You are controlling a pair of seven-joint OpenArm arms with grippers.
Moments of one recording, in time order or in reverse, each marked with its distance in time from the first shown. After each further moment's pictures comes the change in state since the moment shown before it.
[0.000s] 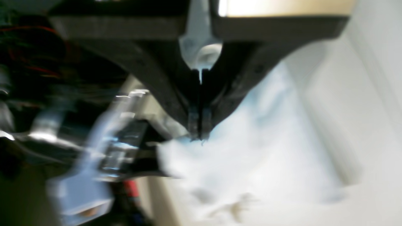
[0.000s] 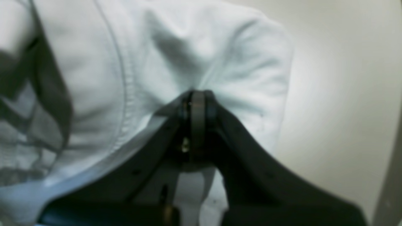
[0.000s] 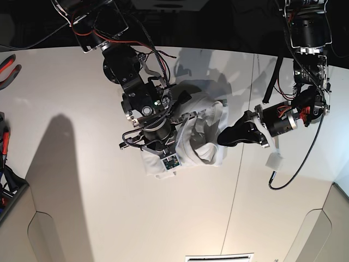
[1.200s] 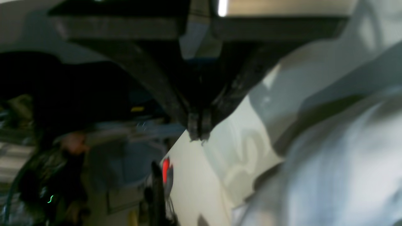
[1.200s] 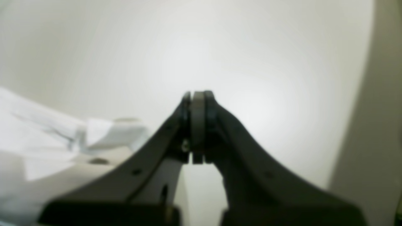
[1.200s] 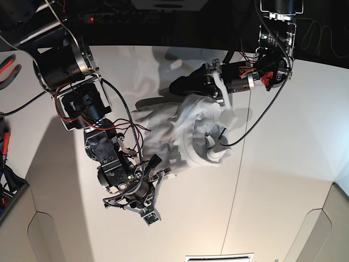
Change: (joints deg) left arm 10.3 8.4 9.1 1.2 -1.3 0.0 2.8; right arm 26.0 1.7 6.2 -31.0 3.5 14.3 12.9
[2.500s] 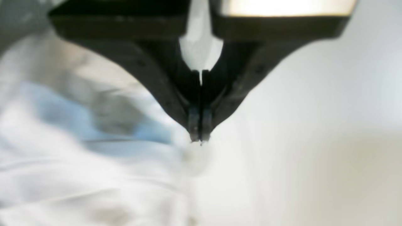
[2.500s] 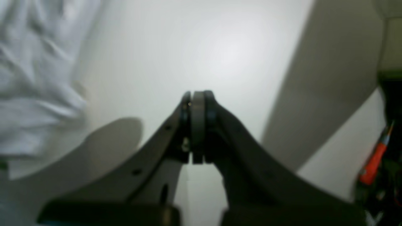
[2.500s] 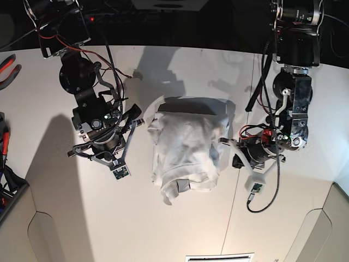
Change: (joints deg) left arm -17.6 -8.0 4.7 -0.2 53.3 20.7 -28.0; right arm -24.5 8.7 0.3 43.7 -4.5 -7.2 -29.9
